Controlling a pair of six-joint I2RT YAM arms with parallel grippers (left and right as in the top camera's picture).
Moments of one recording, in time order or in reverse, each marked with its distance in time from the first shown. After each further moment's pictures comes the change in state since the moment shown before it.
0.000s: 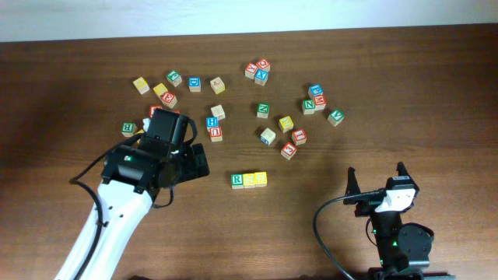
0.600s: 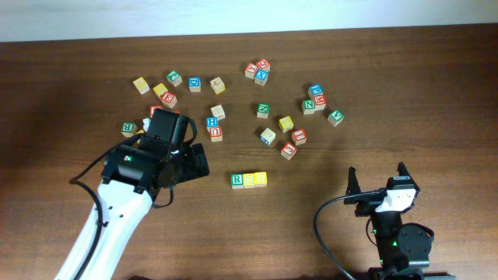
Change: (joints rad) left arm 0.000 0.000 0.000 0.000 0.000 0.000; right arm 0.000 0.000 0.000 0.000 0.007 0.000
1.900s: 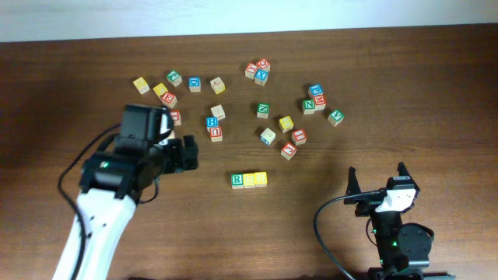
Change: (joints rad) left arm 0.117 -0.054 -0.005 0.117 0.102 0.237; right arm 0.000 0.000 0.000 0.000 0.000 0.001
